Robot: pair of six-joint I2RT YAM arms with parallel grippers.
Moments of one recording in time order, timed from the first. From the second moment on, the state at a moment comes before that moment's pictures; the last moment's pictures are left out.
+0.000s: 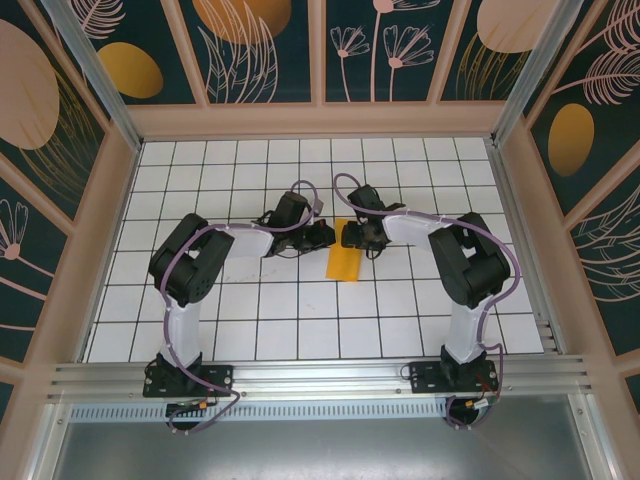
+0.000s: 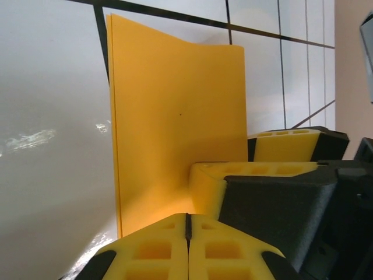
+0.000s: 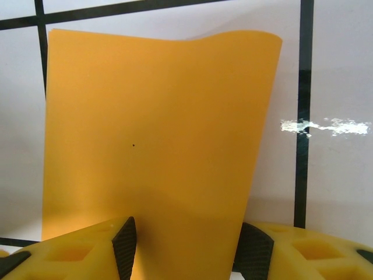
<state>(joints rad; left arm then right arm) -0.60 2.02 1.08 0.19 0.52 -0.82 0.54 1.91 1.13 -0.40 -0.01 0.55</state>
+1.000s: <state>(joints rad) -0.61 2.07 1.14 0.07 0.48 -0.79 0.55 1.91 1.13 -0.40 -0.01 0.55</state>
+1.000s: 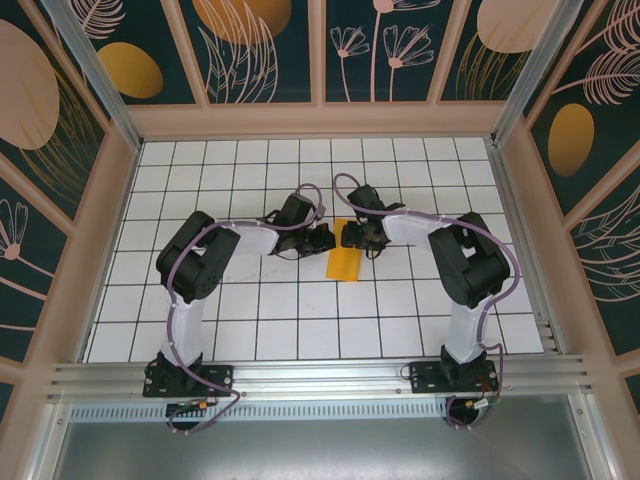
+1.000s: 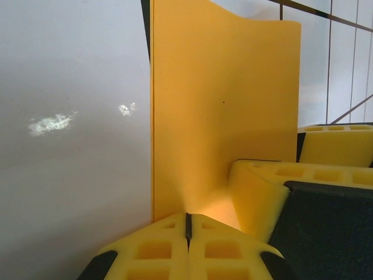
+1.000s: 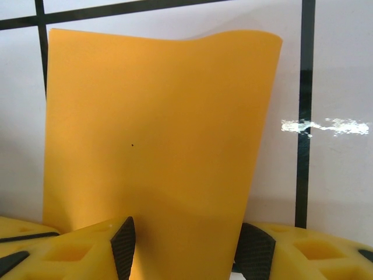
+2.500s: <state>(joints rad) -0.64 2.05 1.11 0.10 0.39 -0.81 0.49 1.80 0.97 -0.21 -0.35 0.65</state>
